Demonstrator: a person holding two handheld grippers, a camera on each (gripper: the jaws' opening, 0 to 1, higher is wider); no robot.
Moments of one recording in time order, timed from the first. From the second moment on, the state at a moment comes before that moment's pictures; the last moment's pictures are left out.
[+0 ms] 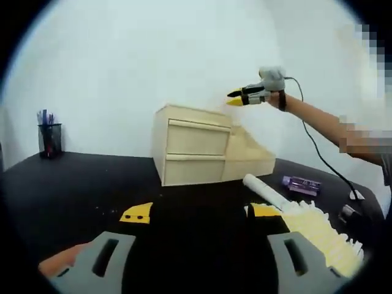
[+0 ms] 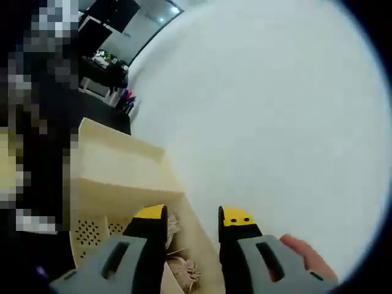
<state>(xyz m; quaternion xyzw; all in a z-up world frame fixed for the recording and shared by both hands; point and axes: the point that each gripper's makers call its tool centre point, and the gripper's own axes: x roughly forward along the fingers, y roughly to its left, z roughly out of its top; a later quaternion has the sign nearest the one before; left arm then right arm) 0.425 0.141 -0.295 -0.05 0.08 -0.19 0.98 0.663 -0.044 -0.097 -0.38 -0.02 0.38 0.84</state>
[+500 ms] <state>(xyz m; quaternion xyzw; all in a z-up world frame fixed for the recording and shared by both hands) 0.425 0.145 -0.296 -0.06 0.08 -0.18 0.98 0.559 -0.069 -0.076 -0.39 -0.01 0.39 0.83</state>
